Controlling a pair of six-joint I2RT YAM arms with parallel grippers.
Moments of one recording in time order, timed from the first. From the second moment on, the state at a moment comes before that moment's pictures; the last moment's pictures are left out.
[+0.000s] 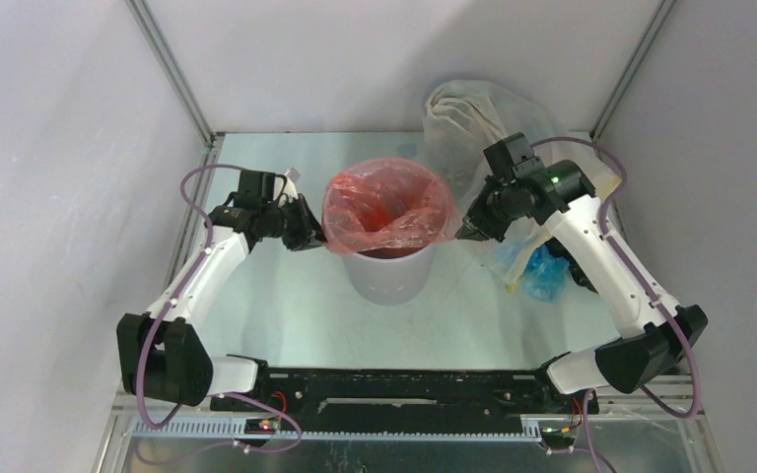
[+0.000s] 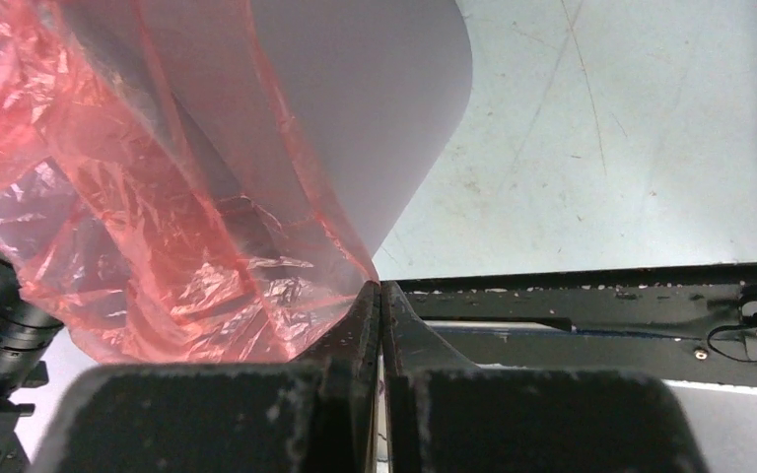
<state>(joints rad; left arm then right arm) -0.17 1.30 1.05 -0.65 0.53 -0.55 0.48 1.42 1.60 -1.23 -0.12 1.07</state>
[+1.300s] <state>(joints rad) -0.18 1.23 1.01 -0.63 0.55 -0.59 0.40 0.89 0.85 -0.65 -0.38 1.03</state>
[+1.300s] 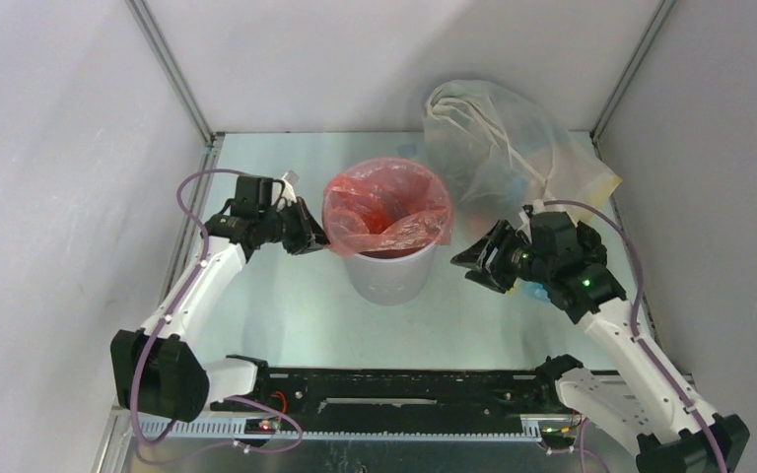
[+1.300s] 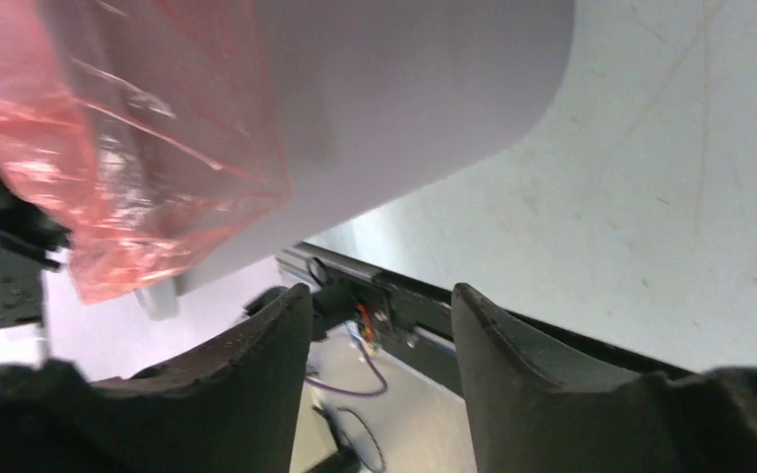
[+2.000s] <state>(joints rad) -0.19 1.04 0.96 -0.69 0.34 -0.78 0.35 0.85 0.68 -0.19 -0.38 1.47</state>
